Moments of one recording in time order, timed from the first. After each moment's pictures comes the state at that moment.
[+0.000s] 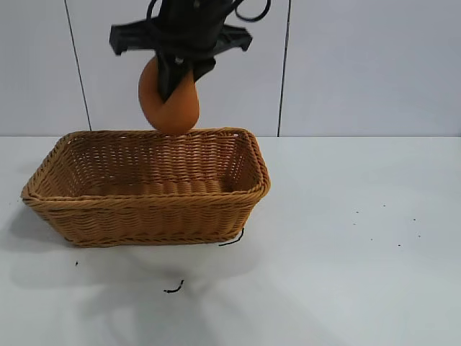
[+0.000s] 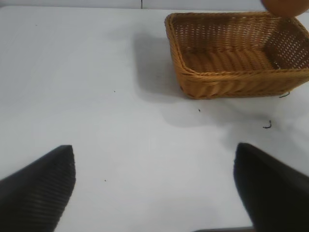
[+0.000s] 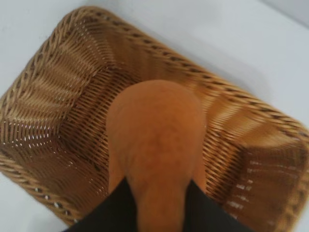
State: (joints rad) left arm -0.03 0.00 -0.50 -0.05 1.07 0.00; right arm 0.63 2.26 -2.07 0.07 0.95 0.06
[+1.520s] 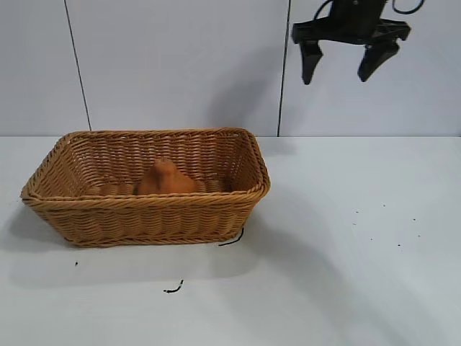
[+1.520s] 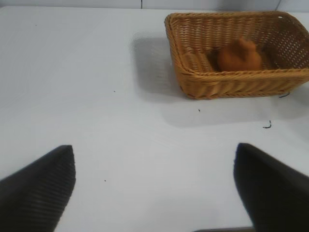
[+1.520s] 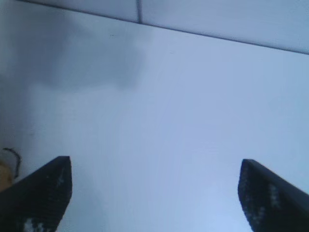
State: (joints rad) left arm -0.03 0.00 -0.50 -0.05 1.07 0.00; right arm 0.12 2.34 -2.34 -0.03 1.21 0.10
